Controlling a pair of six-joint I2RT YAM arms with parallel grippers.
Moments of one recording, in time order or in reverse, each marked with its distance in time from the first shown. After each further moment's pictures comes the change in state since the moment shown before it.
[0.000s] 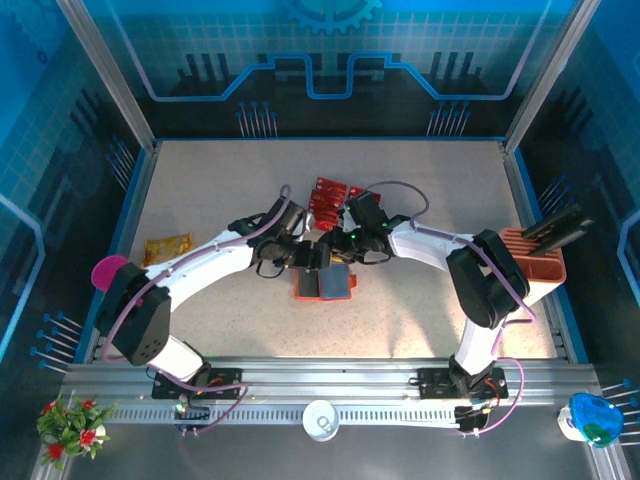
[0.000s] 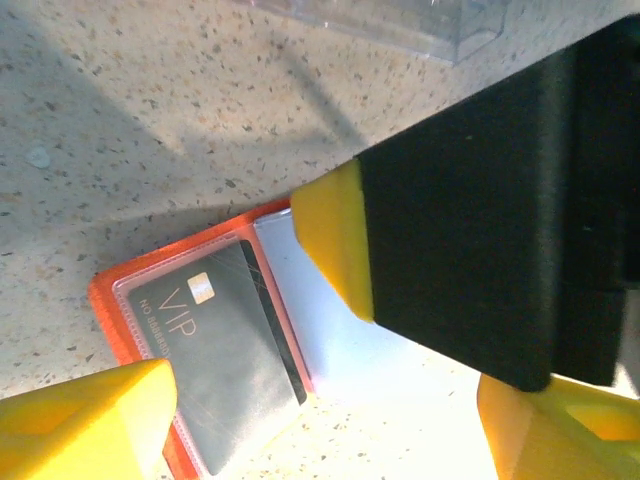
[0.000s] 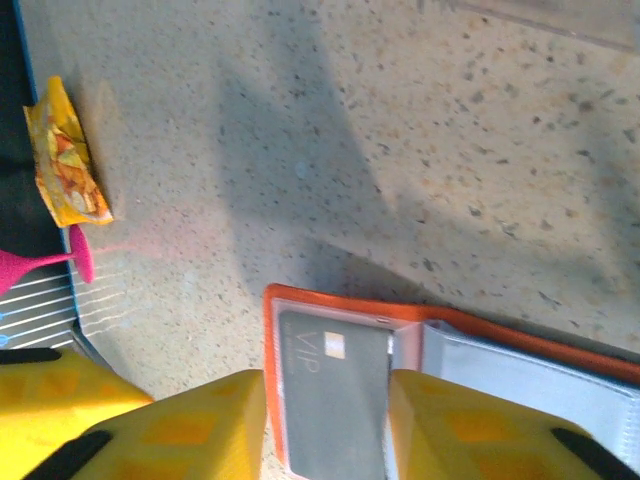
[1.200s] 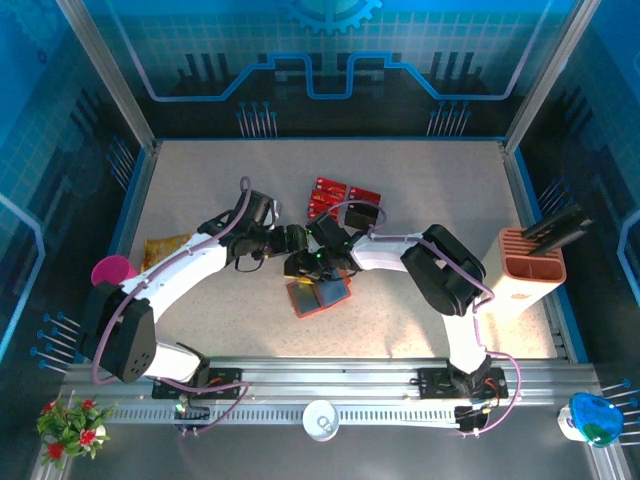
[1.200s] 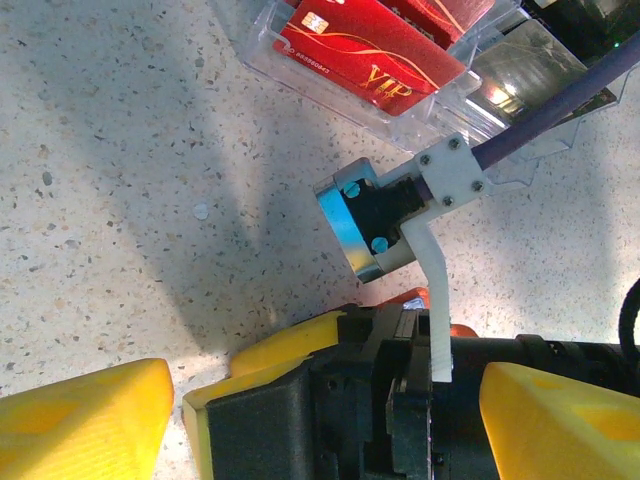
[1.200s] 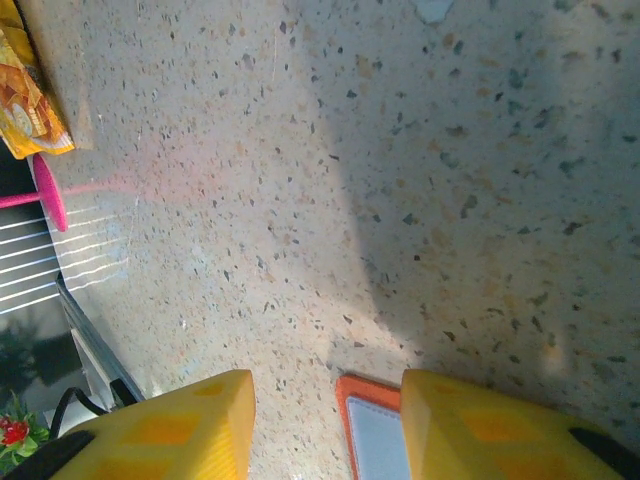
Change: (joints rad) left arm 0.166 -0.102 -0.093 0.073 0.009 -0.080; right arm 0.184 0.226 0.087 0.137 -0.020 0.121
